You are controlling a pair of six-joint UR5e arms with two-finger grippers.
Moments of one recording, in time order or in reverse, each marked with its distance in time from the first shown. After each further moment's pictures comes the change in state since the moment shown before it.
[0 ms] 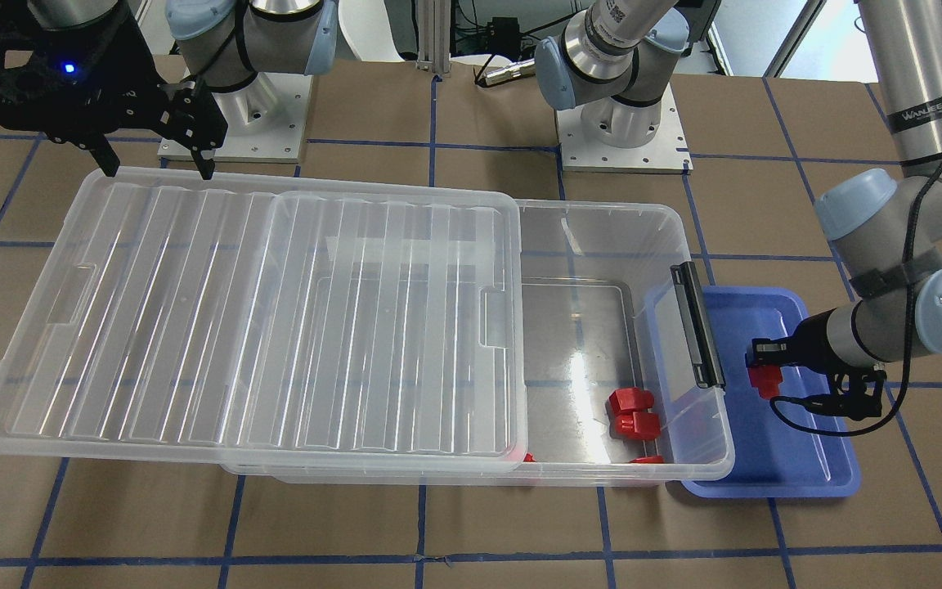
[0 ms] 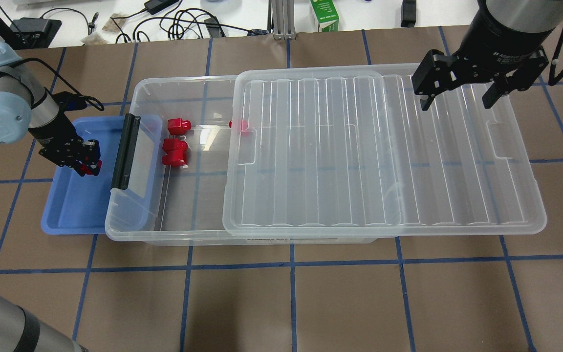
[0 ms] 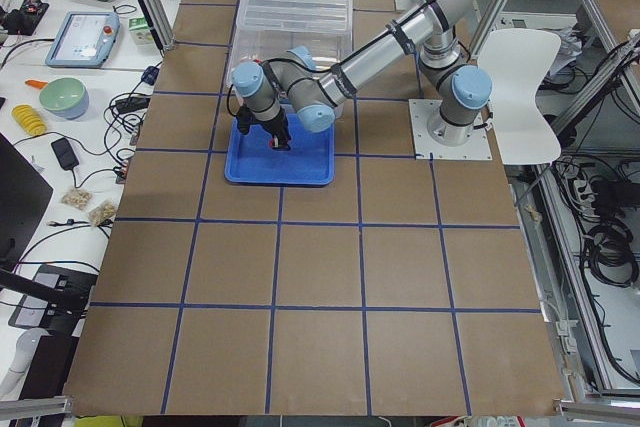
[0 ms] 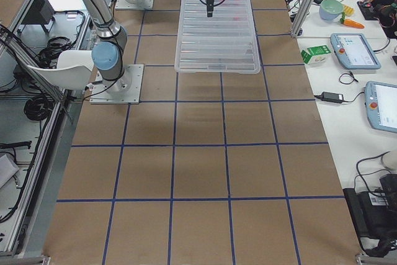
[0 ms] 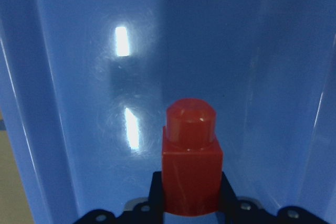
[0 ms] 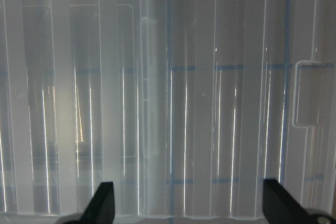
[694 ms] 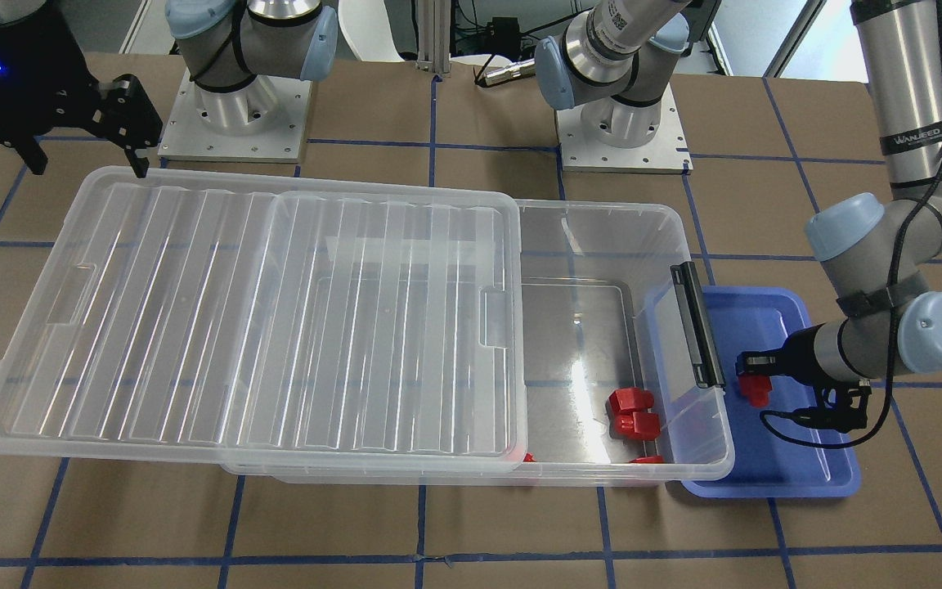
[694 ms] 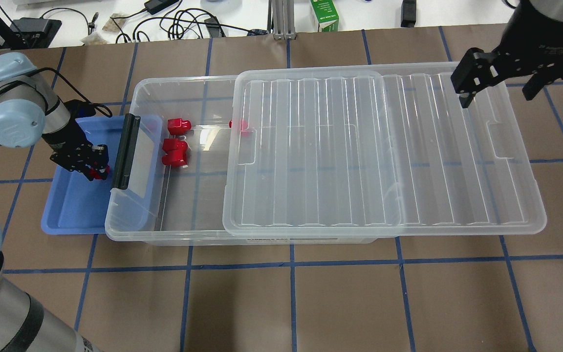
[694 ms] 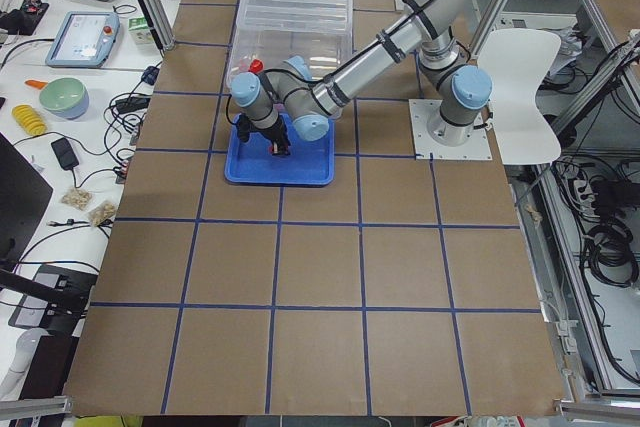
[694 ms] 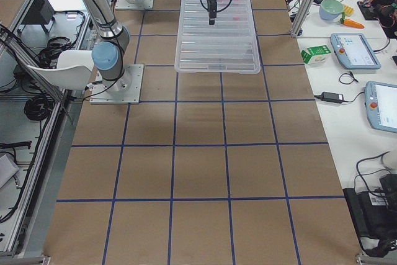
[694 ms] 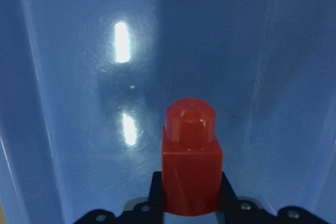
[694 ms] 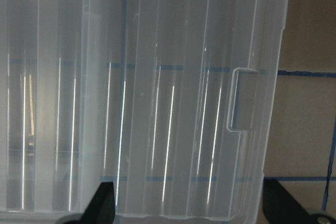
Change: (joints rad) left arm -0.003 -0.047 0.001 0.019 0.000 -0.022; right arm -0.124 -0.005 -0.013 0.019 -0.079 -0.218
